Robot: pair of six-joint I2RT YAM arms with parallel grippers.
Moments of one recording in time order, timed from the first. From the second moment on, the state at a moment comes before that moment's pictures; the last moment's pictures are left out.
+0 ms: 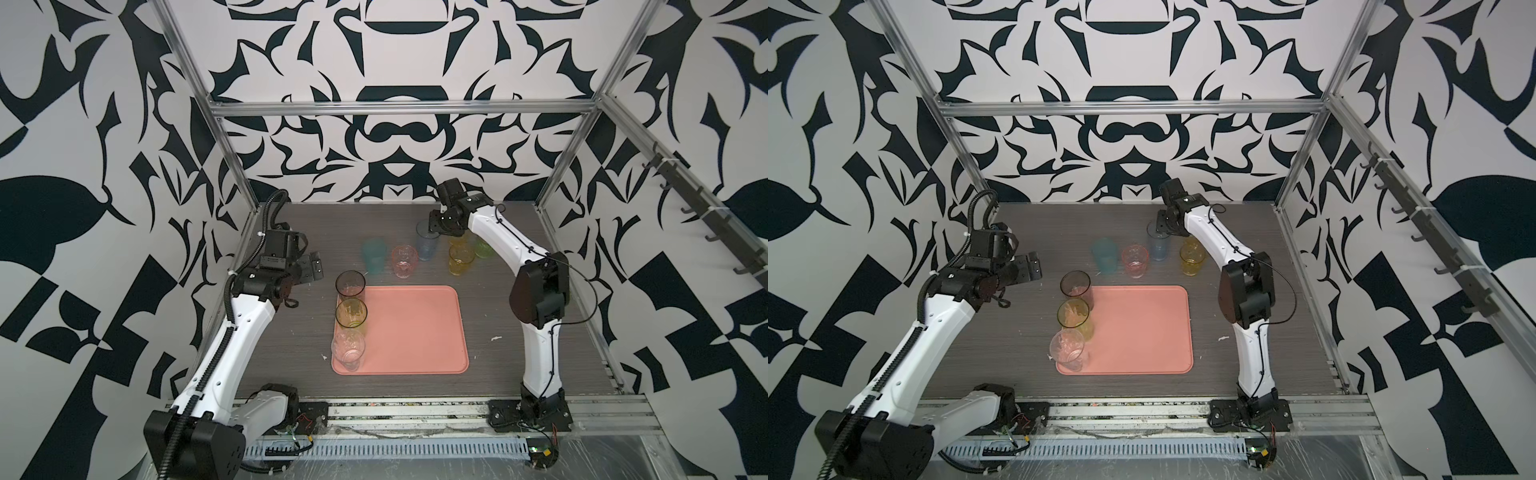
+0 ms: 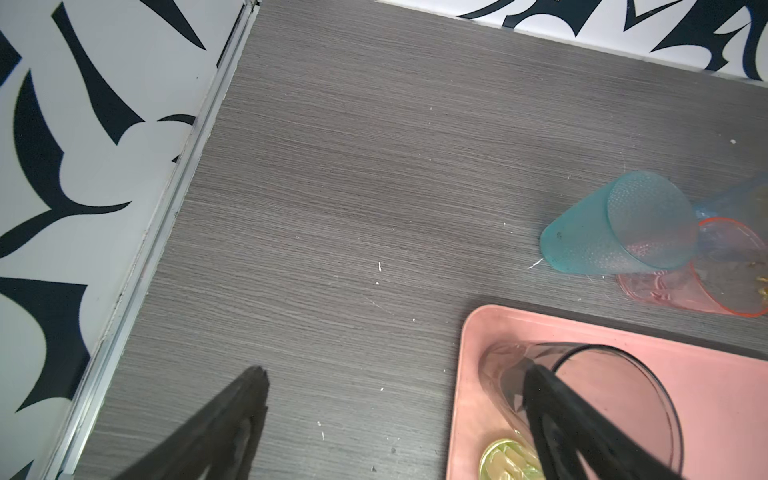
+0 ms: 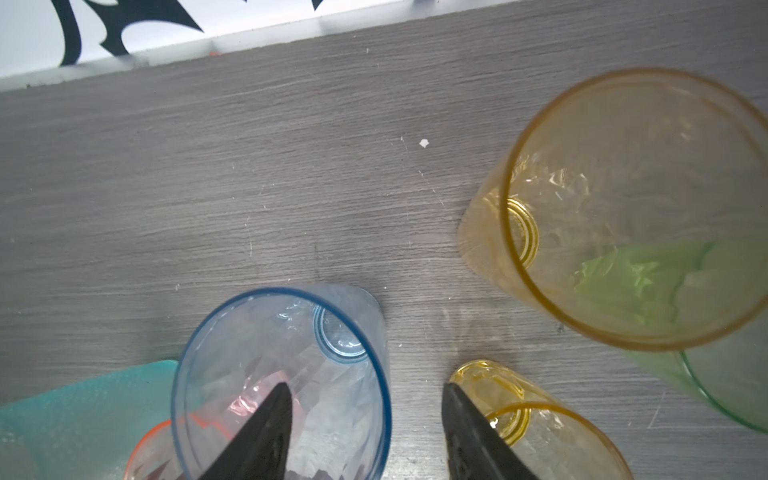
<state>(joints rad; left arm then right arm) -0.20 1.11 1.09 -0.80 -0.19 -0.29 0.38 2.12 1.98 -0.88 0.08 0.47</state>
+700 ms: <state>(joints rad) -0.20 1.11 1.09 -0.80 -0.16 -0.29 0.37 2.16 2.00 -0.89 0.03 0.47</state>
